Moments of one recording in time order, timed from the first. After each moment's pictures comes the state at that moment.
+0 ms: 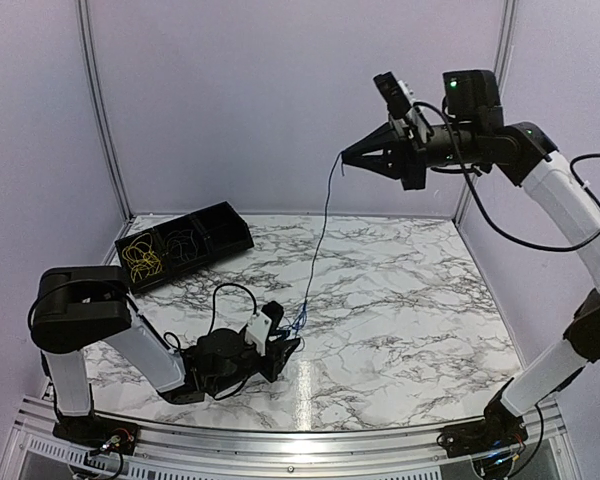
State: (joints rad) left arm -1.18 1.94 0.58 1.12 -0.34 -0.19; right arm 0.61 1.52 1.89 -0.74 -0.90 -0.48
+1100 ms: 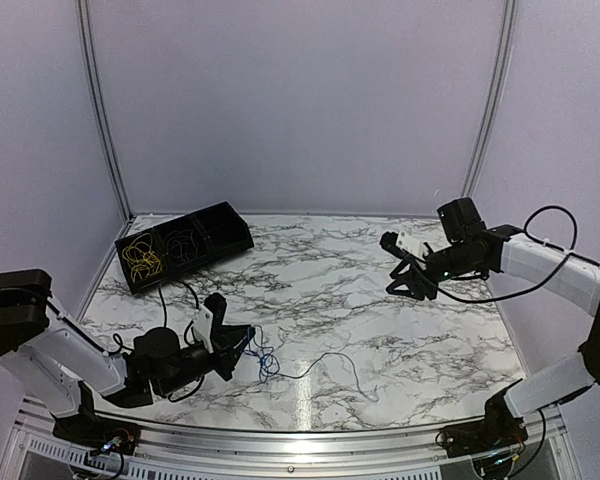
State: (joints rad) left arm -1.17 1.54 0.25 1.16 -0.36 -0.22; right arm 0.34 1.35 1.00 -0.57 -0.52 -0.69
